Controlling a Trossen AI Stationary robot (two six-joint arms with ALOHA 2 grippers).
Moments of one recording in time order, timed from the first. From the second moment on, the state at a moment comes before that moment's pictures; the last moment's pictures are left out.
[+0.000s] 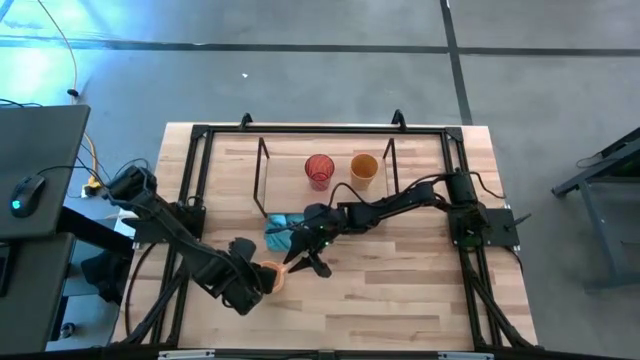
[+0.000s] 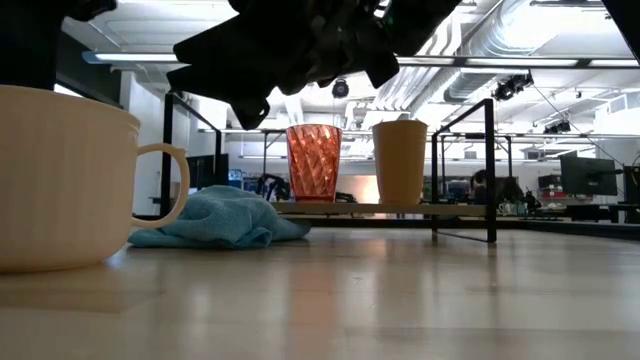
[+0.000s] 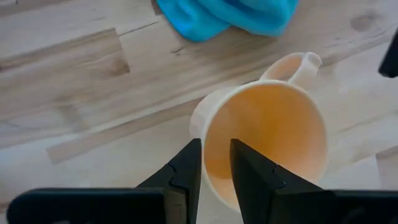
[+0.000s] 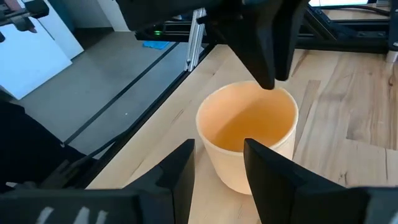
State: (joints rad) left arm -0.60 1.61 1.20 -1.09 -0.32 -1.98; right arm 0.12 2.09 1.39 0.27 -0.54 0.02
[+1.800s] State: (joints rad) left arm -0.29 1.61 1.07 -0.73 -0.17 -1.11; right arm 0.02 1.80 1.39 -0.31 -0.66 -0.25
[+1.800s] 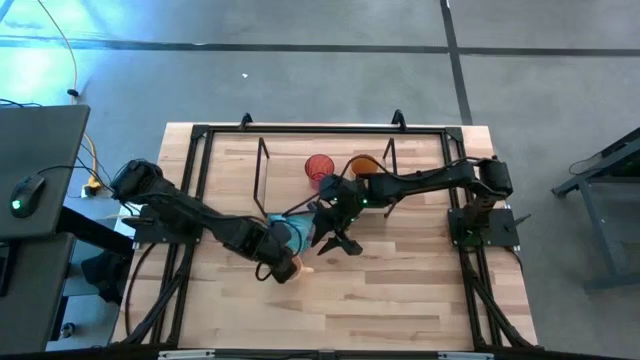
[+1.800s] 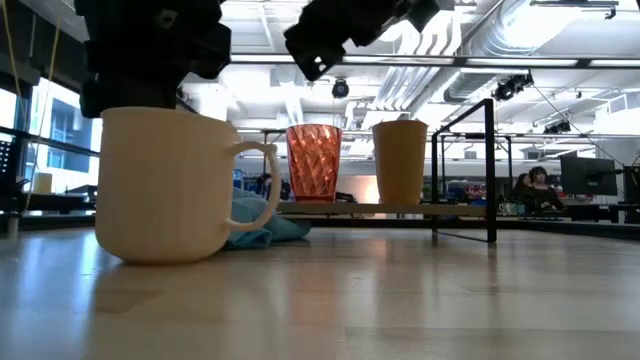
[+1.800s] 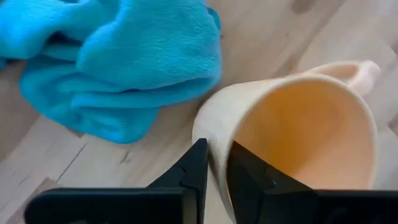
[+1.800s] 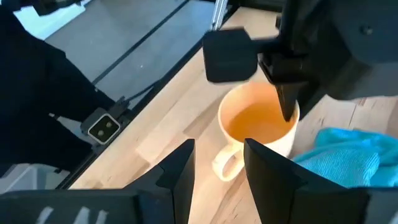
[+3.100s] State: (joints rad) left arm -0.69 1.61 1.28 -1.00 -0.41 -1.73; right arm 0.08 1.94 1.39 -0.36 -0.61 -0.29
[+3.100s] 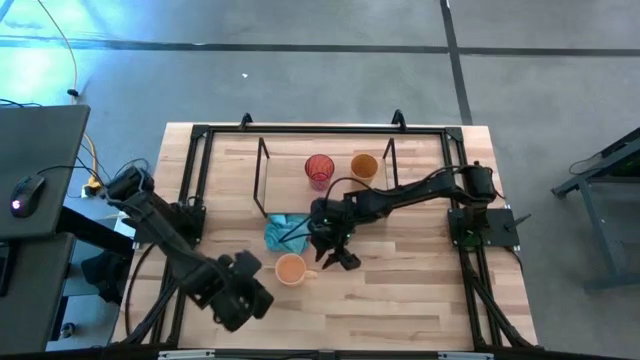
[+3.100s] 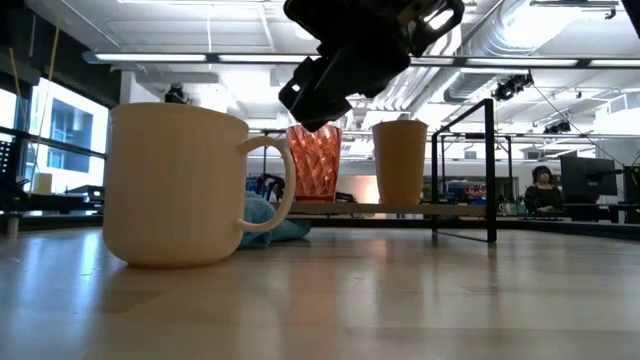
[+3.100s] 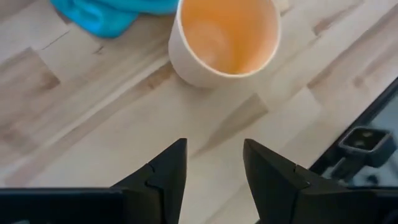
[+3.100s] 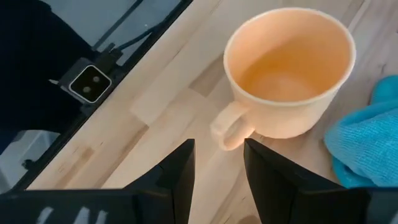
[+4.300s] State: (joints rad) left arm -0.65 1.82 1.28 -0.87 -0.51 -1.94; right arm 0.13 2.02 1.39 -0.29 -0.56 -0.22
